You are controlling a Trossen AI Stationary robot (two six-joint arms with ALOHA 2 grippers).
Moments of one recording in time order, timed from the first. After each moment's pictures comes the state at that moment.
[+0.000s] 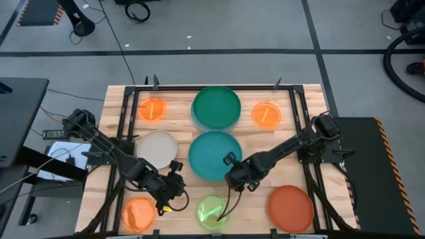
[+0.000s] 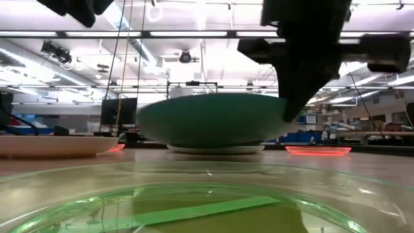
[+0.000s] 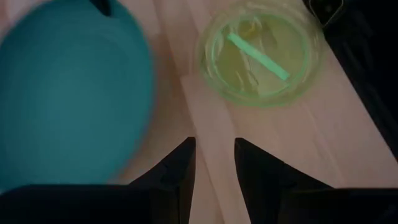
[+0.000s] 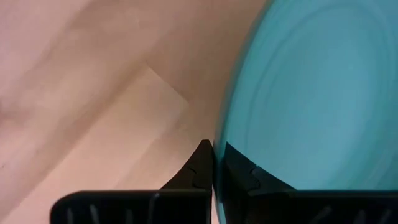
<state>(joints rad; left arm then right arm) -0.65 1.47 1.10 -0.58 -0.34 -0.21 0.42 1.85 1.28 -0.73 0.25 -0.44</state>
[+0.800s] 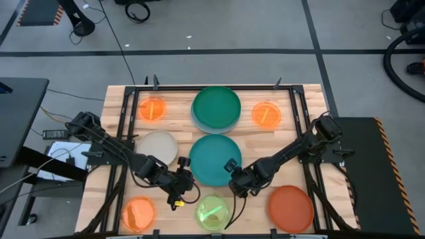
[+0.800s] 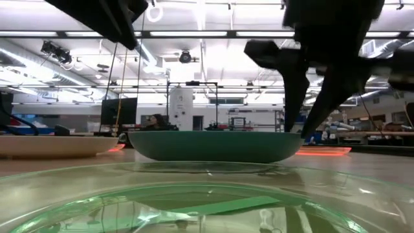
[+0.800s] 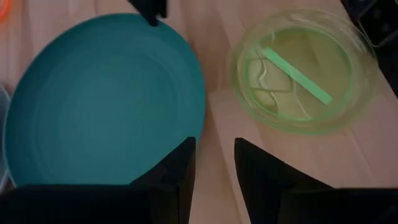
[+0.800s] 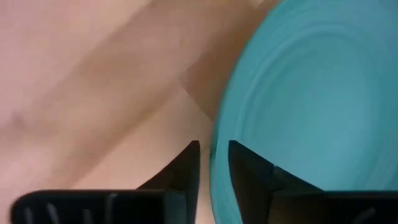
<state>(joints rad) -0.55 1.55 1.10 -0.48 -0.34 -0.16 0.47 1.85 1.21 -0.61 0.27 -0.42</state>
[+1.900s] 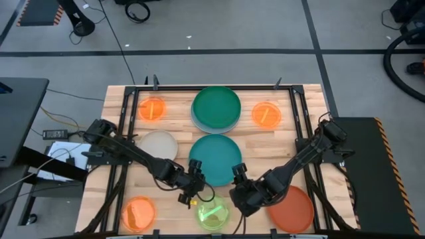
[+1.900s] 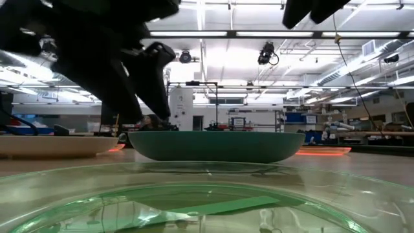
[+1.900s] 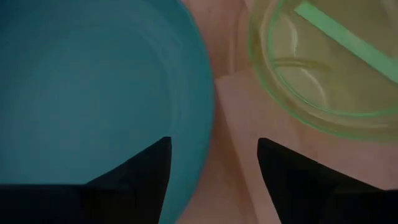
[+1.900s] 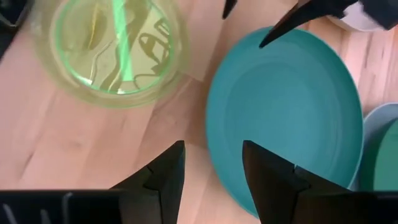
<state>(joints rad) -0.47 1.78 1.10 -0.33 -0.26 -0.07 0.63 1.85 1.54 -0.91 0.43 0.16</state>
